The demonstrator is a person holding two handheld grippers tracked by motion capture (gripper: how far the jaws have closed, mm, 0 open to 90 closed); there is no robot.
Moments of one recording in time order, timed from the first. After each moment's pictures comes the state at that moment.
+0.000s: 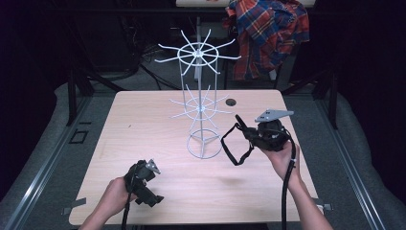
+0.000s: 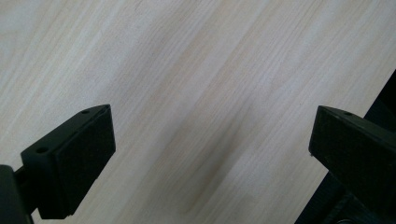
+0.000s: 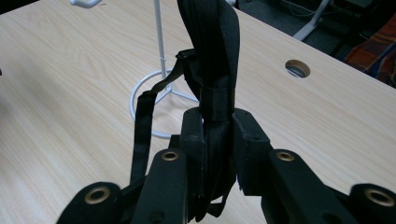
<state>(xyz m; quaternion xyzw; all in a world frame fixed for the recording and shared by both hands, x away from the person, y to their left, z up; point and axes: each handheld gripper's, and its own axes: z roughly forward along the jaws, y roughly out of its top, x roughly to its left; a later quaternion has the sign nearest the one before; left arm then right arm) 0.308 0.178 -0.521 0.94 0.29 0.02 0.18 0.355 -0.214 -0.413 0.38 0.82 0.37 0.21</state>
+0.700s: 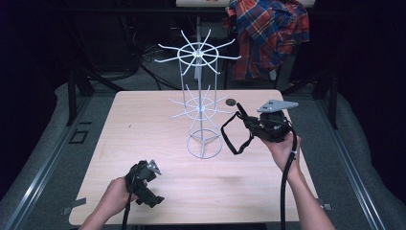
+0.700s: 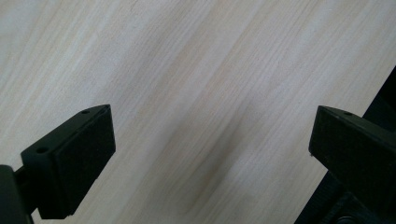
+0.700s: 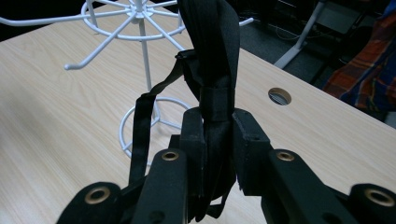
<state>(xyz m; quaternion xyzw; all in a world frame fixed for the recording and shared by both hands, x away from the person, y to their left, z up) 0.307 0.176 -0.521 0.94 0.28 0.02 0.17 0.365 -0.214 -0.392 0.37 0.80 0.40 0.24</state>
